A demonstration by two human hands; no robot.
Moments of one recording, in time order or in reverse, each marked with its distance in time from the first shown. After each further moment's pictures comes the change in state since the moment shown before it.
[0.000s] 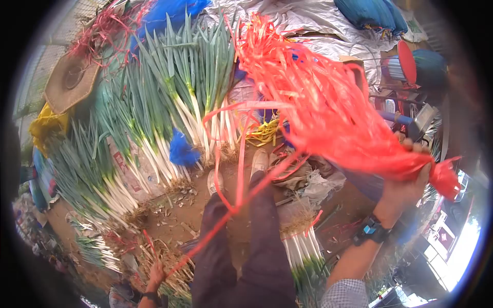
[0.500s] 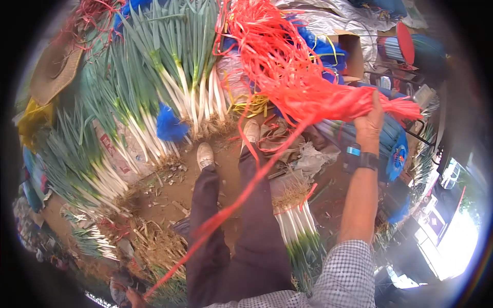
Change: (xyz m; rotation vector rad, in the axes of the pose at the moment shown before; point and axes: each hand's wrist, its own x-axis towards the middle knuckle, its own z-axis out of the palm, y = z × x) left_hand -0.188 -0.060 -0.107 -0.797 0.365 -1.107; right_hand 0.043 0.095 -0.146 -0.121 0.600 0.288
